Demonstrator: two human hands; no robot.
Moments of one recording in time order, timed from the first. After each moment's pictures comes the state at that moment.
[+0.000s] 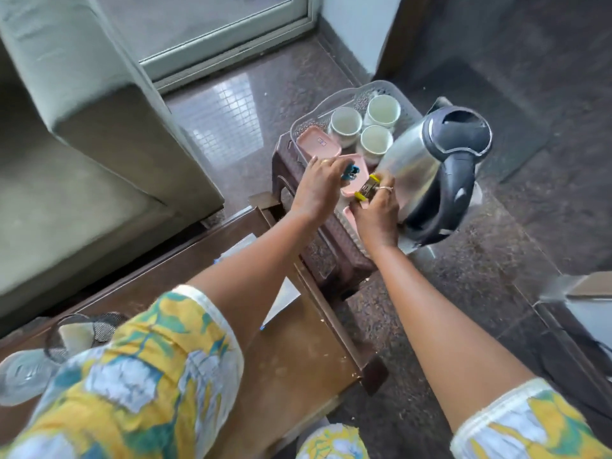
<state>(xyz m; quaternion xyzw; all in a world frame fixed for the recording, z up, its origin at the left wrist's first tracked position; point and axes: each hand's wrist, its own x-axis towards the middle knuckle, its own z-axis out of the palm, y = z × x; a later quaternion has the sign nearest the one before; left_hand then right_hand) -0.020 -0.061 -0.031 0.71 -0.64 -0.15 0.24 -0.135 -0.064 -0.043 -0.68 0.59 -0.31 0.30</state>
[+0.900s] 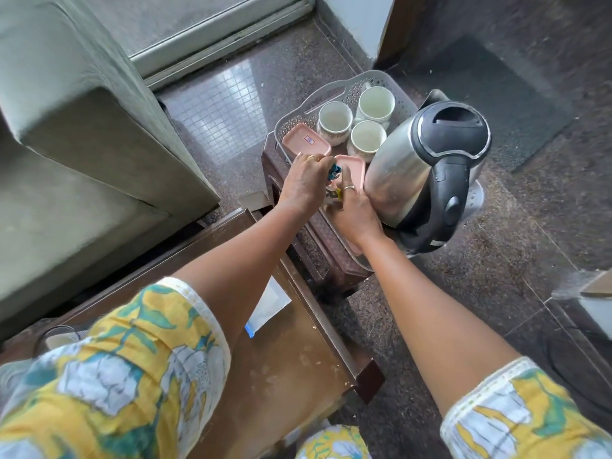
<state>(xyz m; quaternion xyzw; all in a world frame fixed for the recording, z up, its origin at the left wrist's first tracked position) -0.016 -0.092 -0.049 0.74 -0.64 -0.13 0.15 -0.133 -0.097 -0.072 -0.76 0.52 -0.06 0.38</state>
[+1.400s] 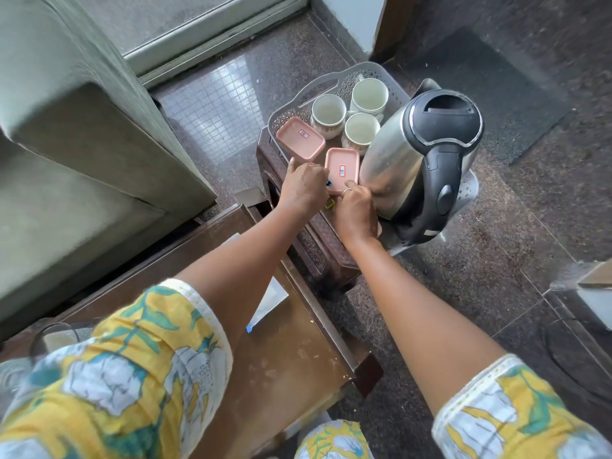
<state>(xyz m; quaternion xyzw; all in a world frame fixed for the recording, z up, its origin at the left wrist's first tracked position) -0.028 -0.084 -0.054 0.76 -0.62 -0.19 0.04 -0.131 -0.086 -0.084 -0.72 0.62 -0.13 0.28</state>
